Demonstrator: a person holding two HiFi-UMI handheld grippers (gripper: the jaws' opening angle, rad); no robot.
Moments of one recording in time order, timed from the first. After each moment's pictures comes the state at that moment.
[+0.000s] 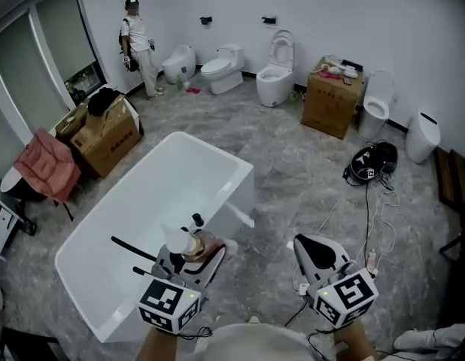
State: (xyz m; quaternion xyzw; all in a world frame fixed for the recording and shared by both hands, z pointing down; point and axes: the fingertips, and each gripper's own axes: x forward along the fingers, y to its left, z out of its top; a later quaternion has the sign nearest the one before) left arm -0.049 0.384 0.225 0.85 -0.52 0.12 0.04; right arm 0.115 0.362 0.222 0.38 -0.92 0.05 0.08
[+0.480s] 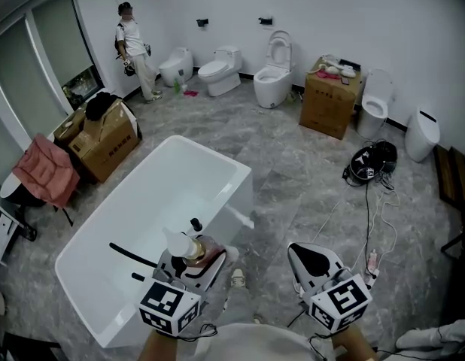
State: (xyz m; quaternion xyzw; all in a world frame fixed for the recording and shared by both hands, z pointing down) left arm -0.043 0.373 0.236 0.85 -0.50 0.13 0.06; right arm 0.111 0.361 0.241 0.38 -0.92 0.07 0.09
